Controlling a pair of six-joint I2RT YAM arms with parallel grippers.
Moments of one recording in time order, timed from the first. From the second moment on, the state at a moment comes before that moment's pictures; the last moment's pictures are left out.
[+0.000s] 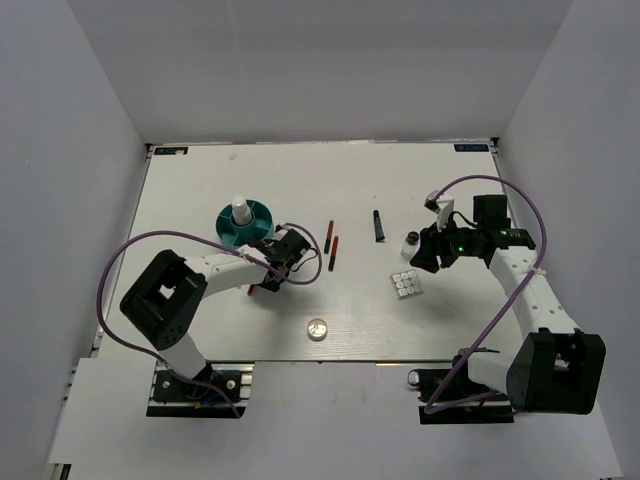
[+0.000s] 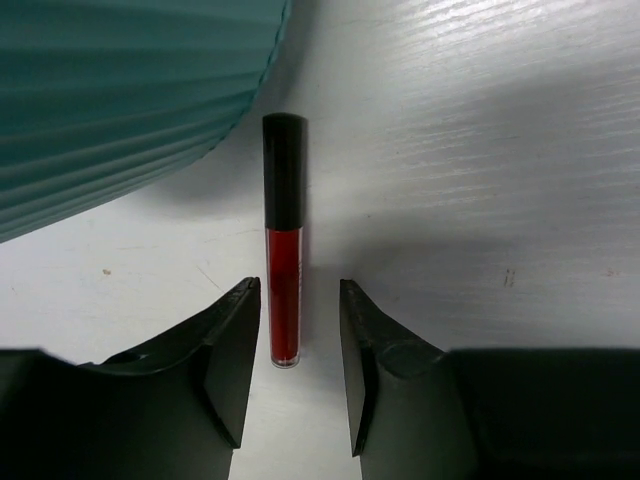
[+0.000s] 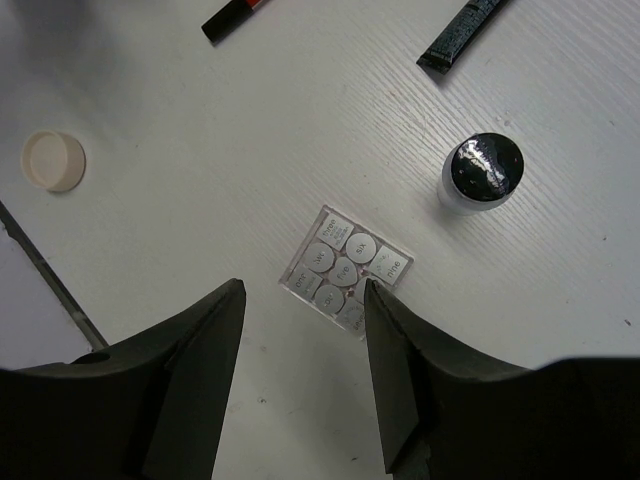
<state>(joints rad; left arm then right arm) -0.73 1.65 0.90 -0.55 -0.57 -0.29 0.02 1.19 0.89 -0.69 -0.74 -0.50</state>
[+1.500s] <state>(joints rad) -0.68 1.67 0.94 -0.42 -0.22 -0.17 0.02 1.19 0.89 -0.69 -0.73 -0.51</state>
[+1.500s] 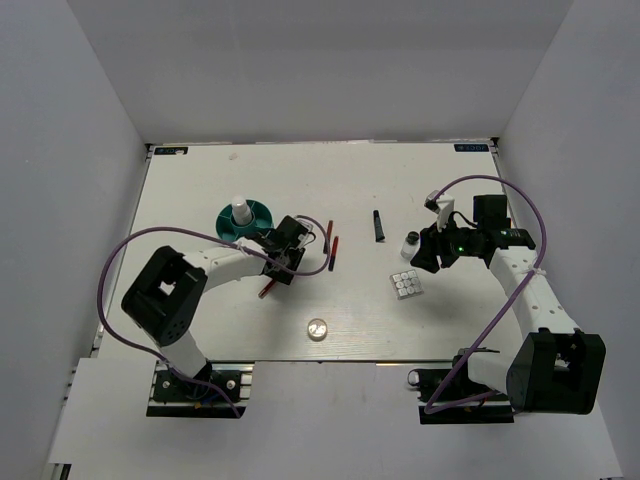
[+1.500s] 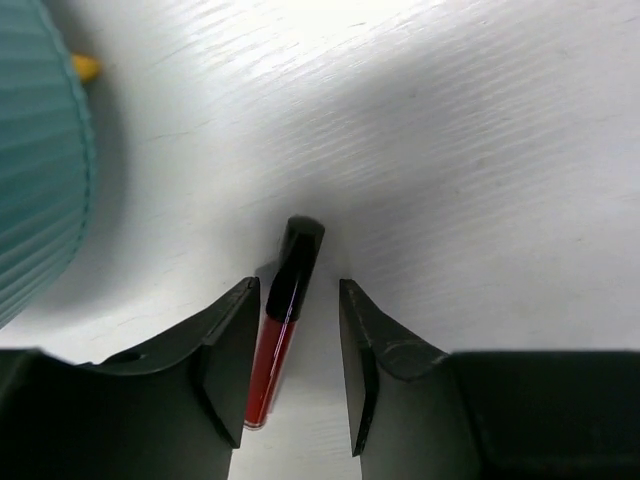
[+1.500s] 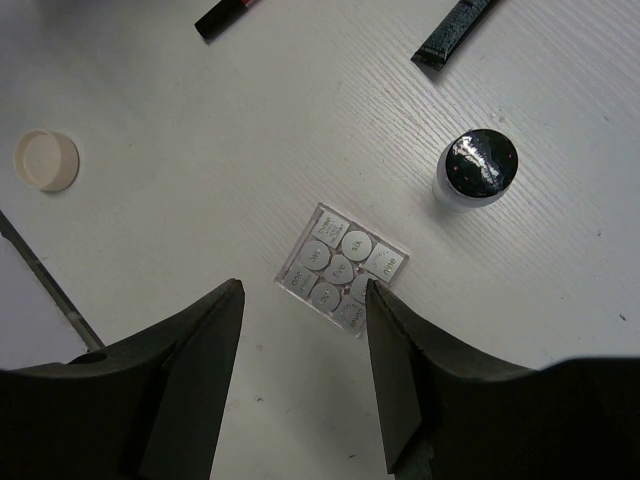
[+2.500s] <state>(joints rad) -0.68 1.59 1.11 -0.55 -0.03 -0.23 0.02 1.18 0.89 -0.69 -0.73 -0.51</state>
